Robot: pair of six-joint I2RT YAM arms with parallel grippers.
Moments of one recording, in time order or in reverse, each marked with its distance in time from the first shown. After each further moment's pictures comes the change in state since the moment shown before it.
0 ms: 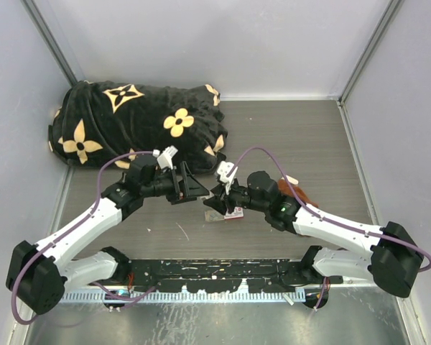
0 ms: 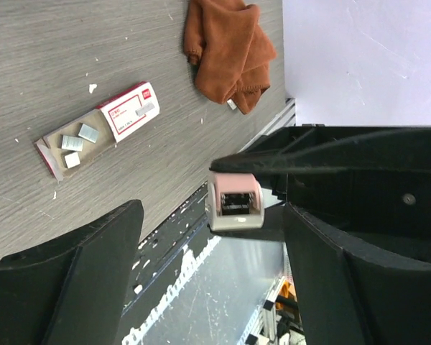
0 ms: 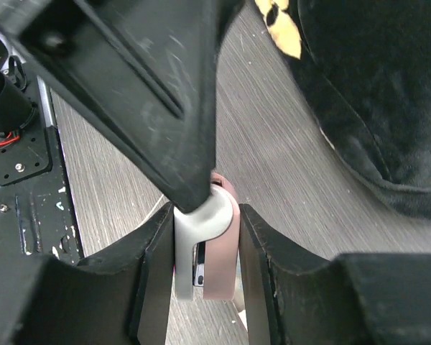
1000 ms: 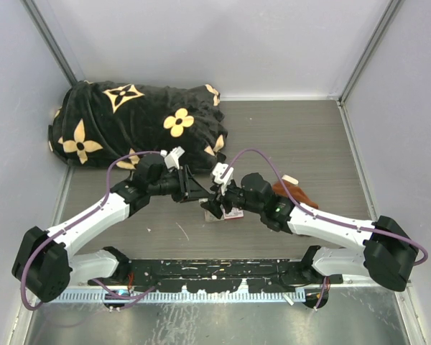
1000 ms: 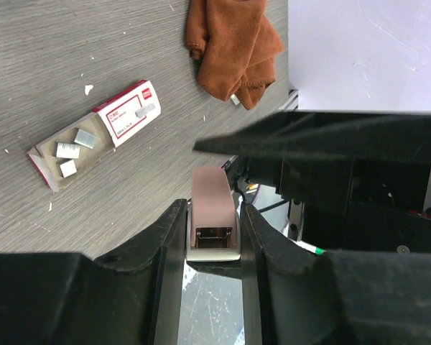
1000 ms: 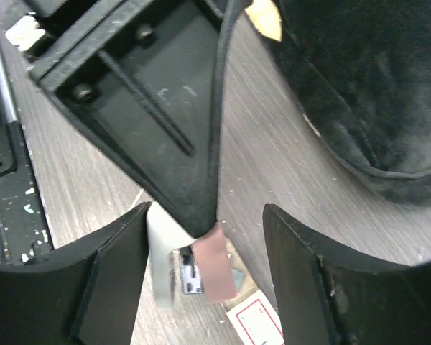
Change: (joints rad) left arm -0.029 0.122 -0.002 0.093 0.037 -0.014; right arm 0.040 0.057 -0.001 0.027 0.087 -0.036
